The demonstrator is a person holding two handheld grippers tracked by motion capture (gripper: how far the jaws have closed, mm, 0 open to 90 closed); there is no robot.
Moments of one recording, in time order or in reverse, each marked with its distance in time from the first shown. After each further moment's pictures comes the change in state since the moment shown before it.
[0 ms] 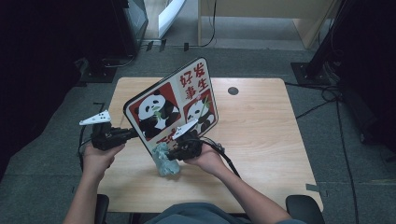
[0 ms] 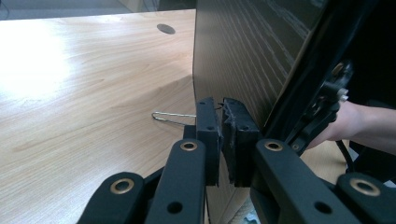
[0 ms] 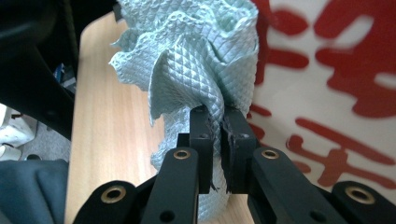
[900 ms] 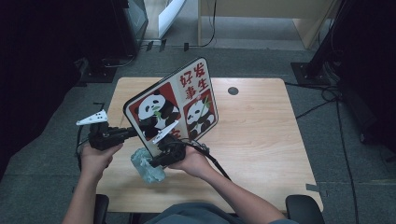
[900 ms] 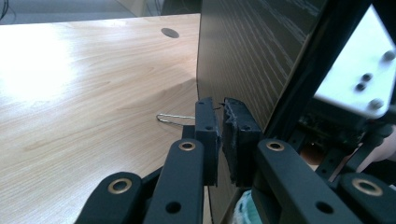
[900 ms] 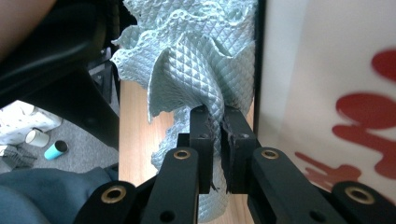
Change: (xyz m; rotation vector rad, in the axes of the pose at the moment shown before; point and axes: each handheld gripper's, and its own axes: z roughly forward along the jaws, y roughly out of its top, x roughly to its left) left arm 0.002 0.000 -0.005 -0.012 0.008 -0.002; right arm 0.037 0.033 0.025 0.068 0.078 -0.027
